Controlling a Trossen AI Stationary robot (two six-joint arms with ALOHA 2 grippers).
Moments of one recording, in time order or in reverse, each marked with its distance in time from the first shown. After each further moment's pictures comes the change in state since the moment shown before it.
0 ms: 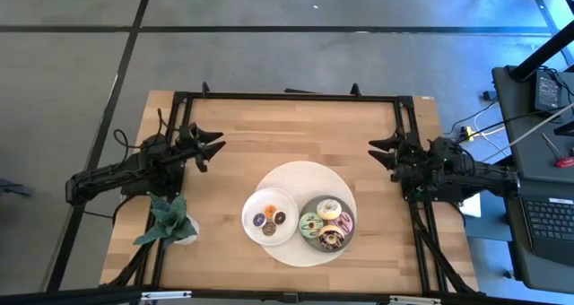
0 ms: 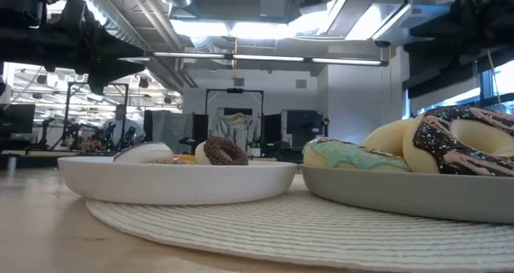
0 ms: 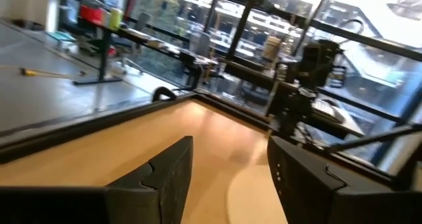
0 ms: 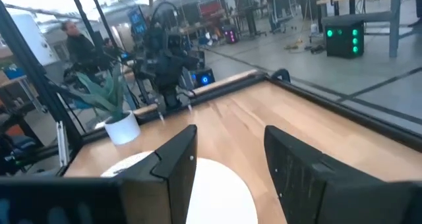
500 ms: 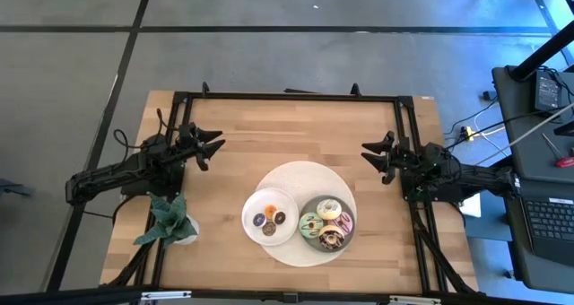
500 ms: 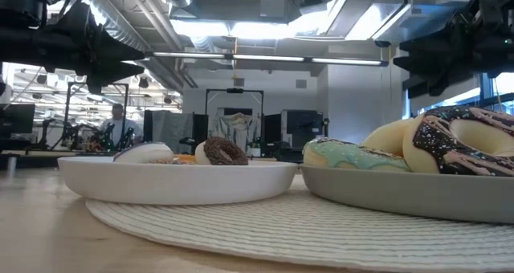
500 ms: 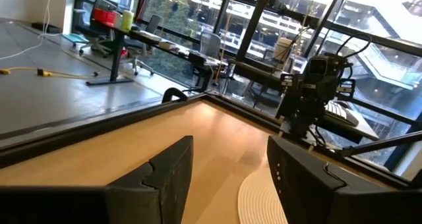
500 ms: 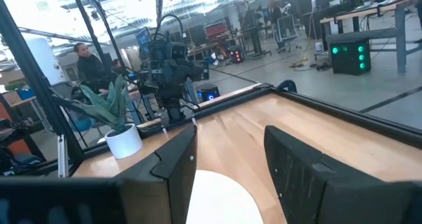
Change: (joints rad) left arm 0.000 0.001 0.000 -0.007 -0.053 0.008; right arm -0.001 0.000 -0.203 0.301 0.002 0.005
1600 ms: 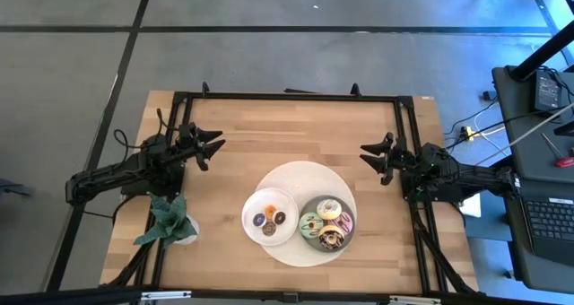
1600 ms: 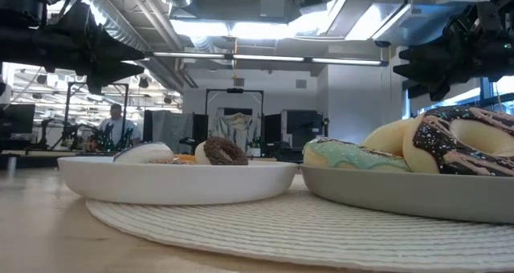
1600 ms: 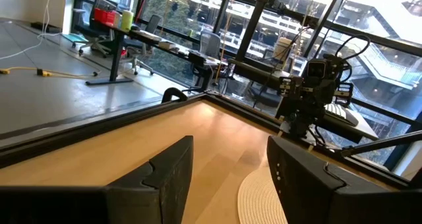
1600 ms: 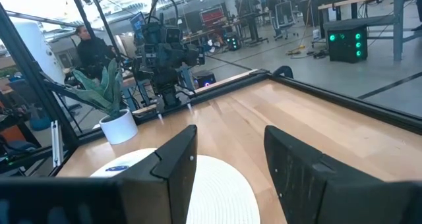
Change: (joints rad) left arm 0.000 0.000 0.000 0.000 0.002 0.000; right arm 0.000 0.002 0.000 -0.058 0.000 -0.001
